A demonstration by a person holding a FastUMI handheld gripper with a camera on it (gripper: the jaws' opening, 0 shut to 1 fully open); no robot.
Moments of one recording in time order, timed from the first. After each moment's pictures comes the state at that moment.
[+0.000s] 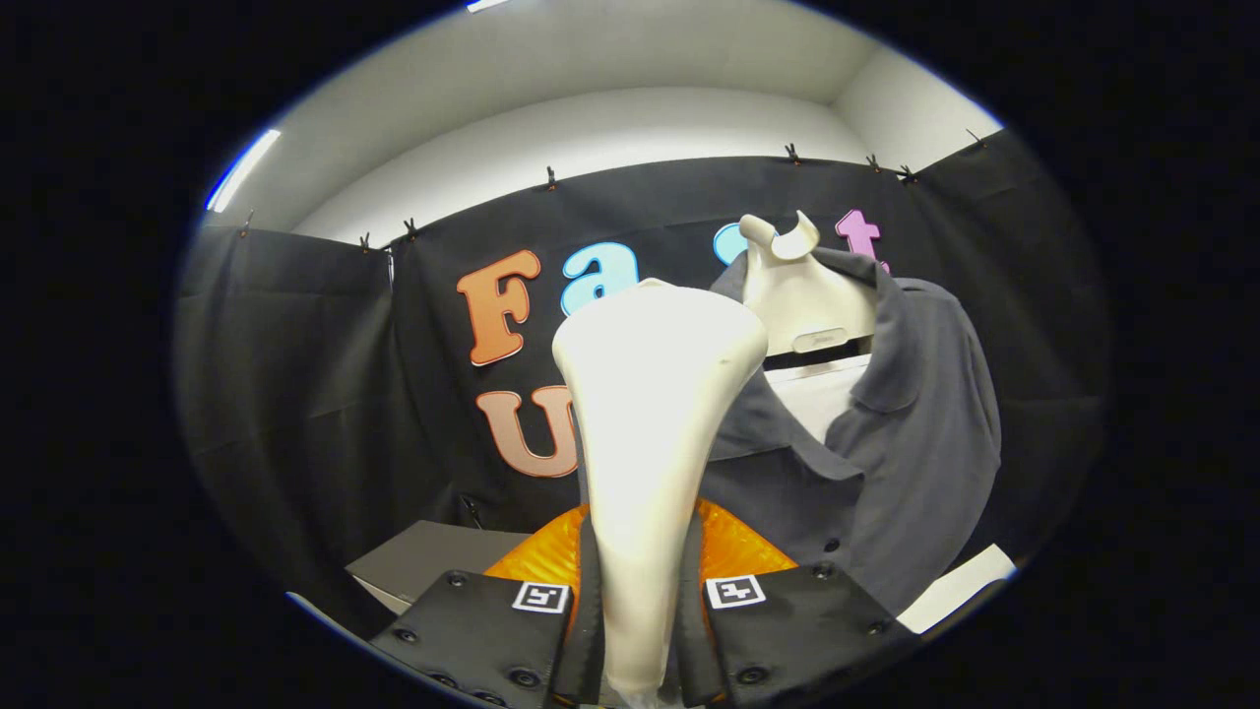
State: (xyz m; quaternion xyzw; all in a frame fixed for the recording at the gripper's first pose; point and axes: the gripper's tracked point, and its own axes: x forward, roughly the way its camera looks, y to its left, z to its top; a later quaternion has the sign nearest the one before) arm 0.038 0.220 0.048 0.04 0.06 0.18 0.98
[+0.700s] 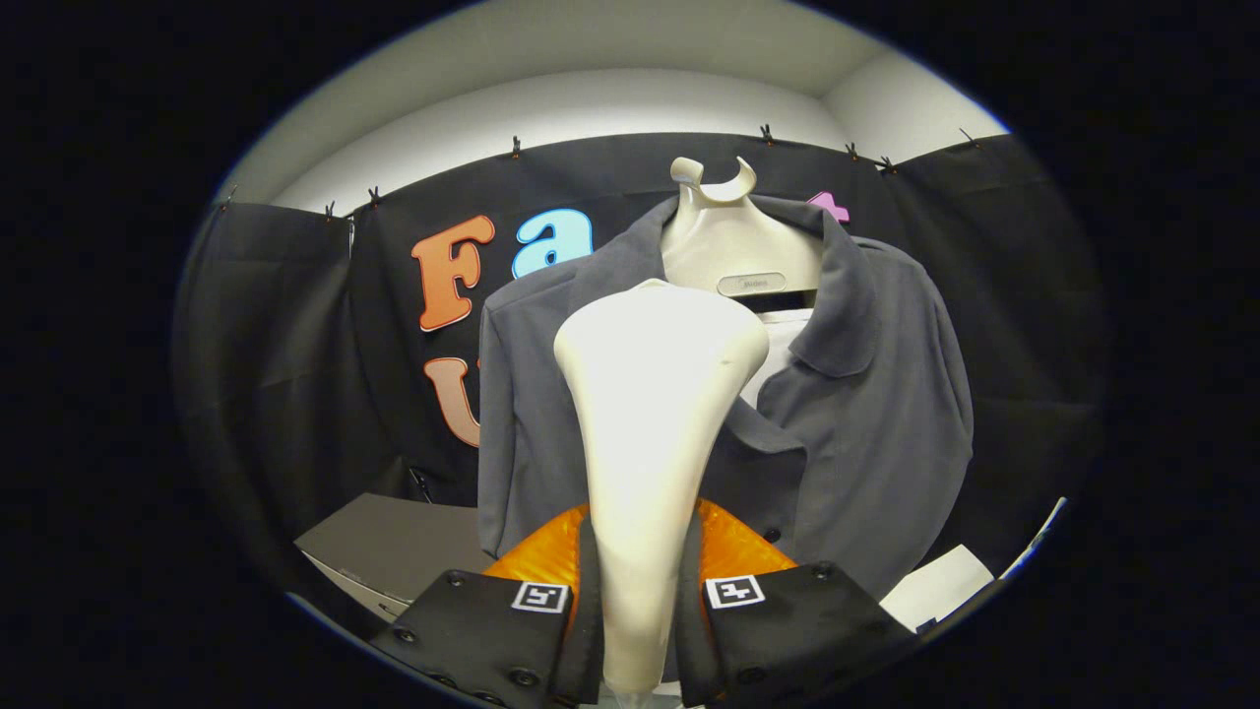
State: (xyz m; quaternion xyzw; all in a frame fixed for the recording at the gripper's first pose) arm 0.071 0.181 -0.006 0.01 0.09 0.14 0.99
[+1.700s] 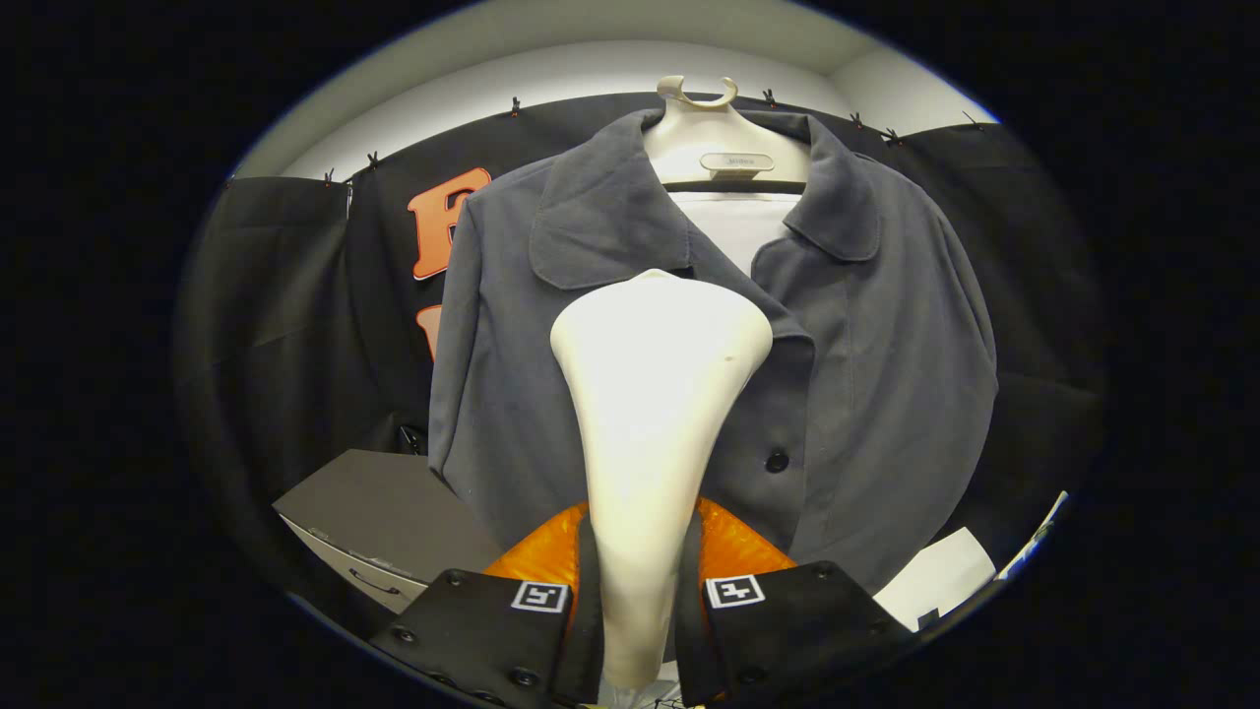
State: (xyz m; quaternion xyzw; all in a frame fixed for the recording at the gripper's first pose) arm 0.072 0.166 -0.086 0.00 0.15 0.14 0.98
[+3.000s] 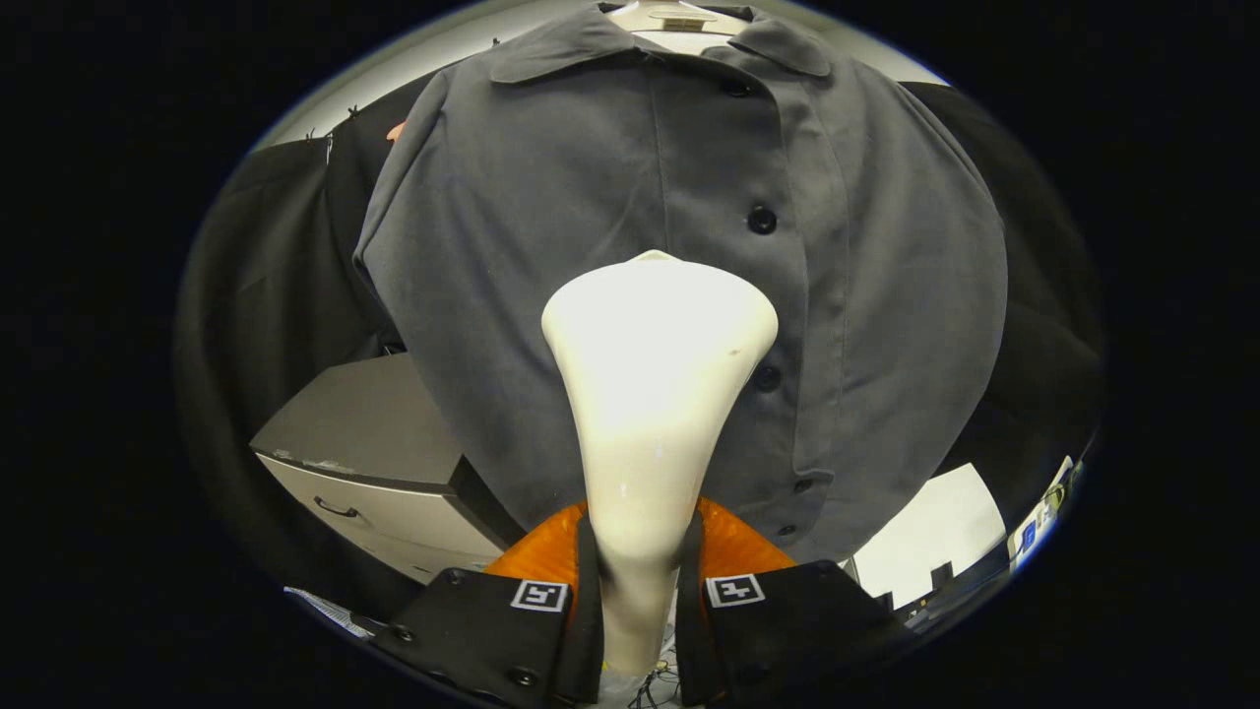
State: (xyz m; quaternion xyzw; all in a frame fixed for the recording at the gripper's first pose) arm 0.034 0.135 -0.221 0.00 0.28 0.12 0.95
